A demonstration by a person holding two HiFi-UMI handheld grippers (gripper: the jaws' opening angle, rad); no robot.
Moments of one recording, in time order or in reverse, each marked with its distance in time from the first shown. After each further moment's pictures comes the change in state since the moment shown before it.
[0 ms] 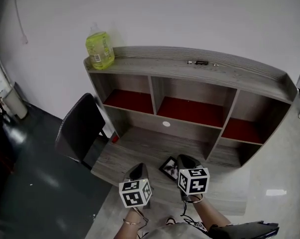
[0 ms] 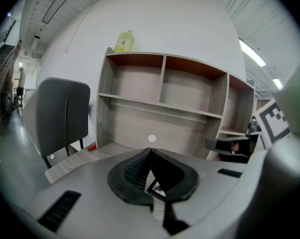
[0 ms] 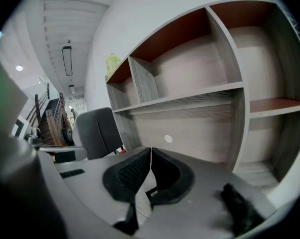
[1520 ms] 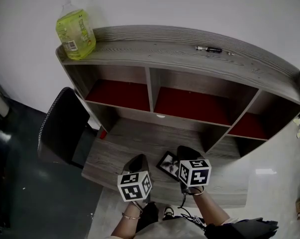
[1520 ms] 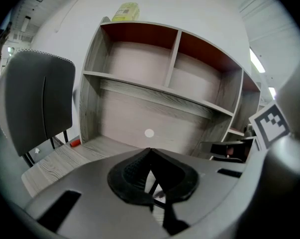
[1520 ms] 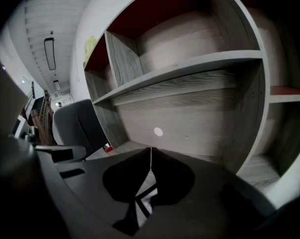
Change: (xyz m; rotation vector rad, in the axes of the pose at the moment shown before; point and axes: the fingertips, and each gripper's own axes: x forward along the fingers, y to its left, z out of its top) left arm 0.086 0.015 0.001 -0.034 0.114 -0.124; right arm 0.069 -0.032 -0.009 0.068 0.108 -0.111
